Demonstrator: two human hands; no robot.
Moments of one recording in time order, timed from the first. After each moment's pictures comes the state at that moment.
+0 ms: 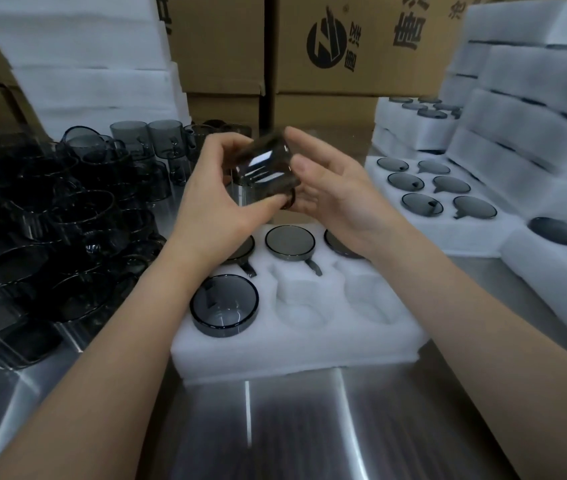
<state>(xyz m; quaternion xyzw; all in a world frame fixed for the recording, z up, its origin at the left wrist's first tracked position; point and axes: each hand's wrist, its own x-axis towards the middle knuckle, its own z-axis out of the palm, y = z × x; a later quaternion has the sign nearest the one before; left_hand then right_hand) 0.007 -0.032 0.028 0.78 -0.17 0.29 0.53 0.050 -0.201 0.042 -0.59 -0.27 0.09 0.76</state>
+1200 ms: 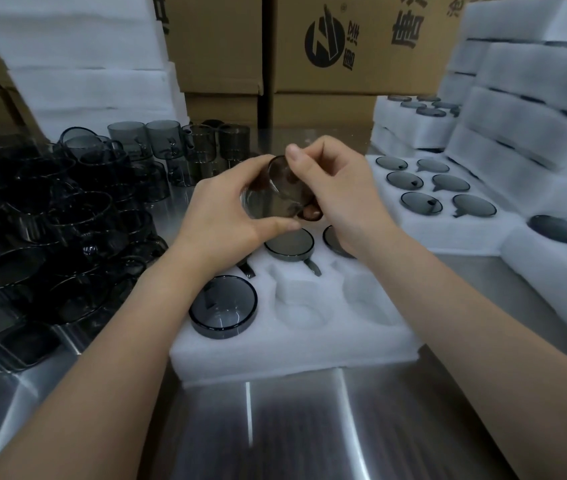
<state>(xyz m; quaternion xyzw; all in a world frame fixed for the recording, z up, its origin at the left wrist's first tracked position) 0.005 -0.035 0.030 0.85 -0.19 0.25 0.43 0.047 -0.193 0.036 -0.69 -0.23 -0.12 0.67</state>
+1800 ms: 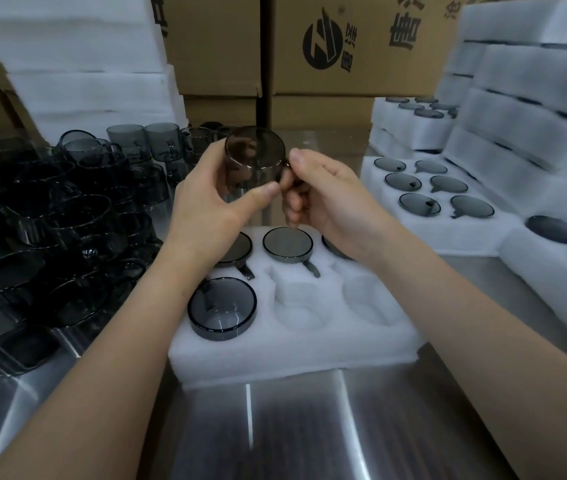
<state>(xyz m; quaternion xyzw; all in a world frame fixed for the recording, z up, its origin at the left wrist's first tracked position) 0.007 -0.031 0.030 0.77 -0.14 0.26 0.56 0.047 -0.196 0.039 -0.63 -0.29 0.09 0.72</state>
